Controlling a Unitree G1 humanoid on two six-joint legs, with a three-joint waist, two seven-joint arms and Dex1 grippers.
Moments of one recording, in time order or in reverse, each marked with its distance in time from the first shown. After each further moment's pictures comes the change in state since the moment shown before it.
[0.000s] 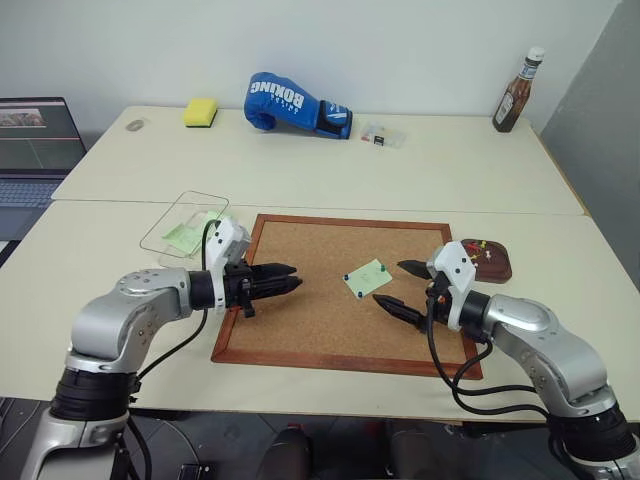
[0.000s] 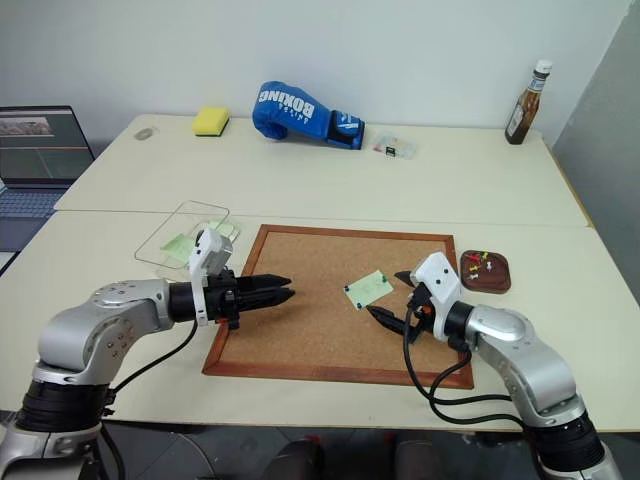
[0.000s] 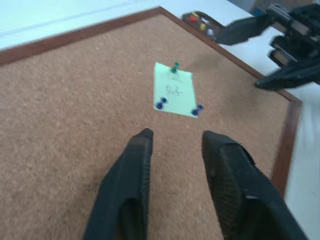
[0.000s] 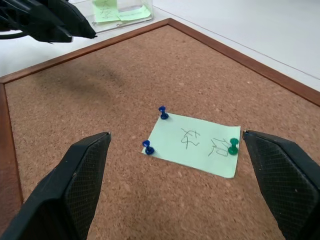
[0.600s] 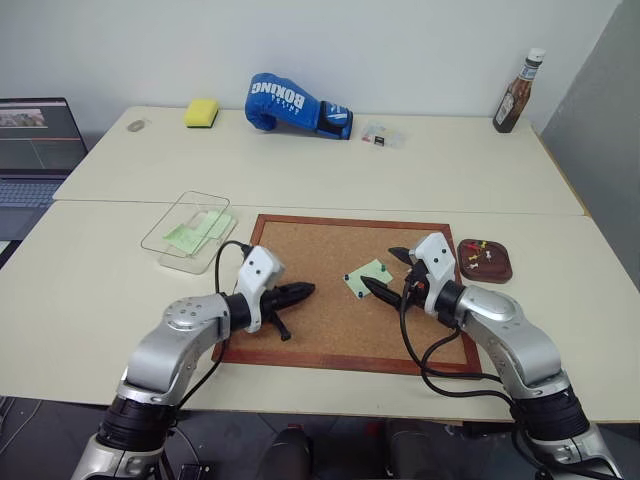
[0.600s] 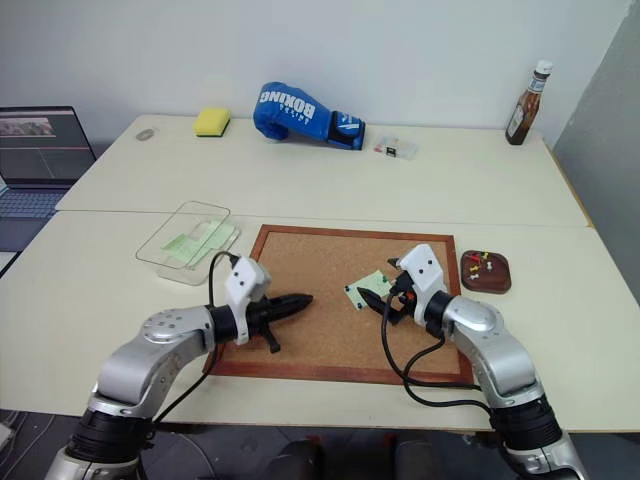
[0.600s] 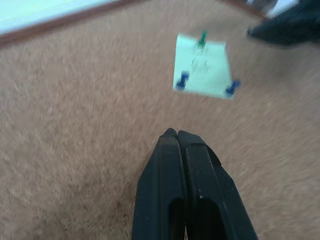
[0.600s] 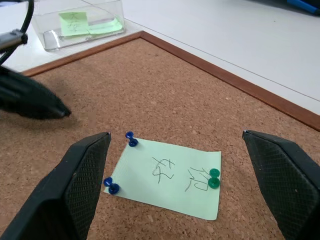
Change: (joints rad) left arm 0.104 -0.108 -0.156 0.024 0.226 -0.171 0.164; right arm -0.072 0.130 0.026 0.192 -0.115 -0.109 -0.048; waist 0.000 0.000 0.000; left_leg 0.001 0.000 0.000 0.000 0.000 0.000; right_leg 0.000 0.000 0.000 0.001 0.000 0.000
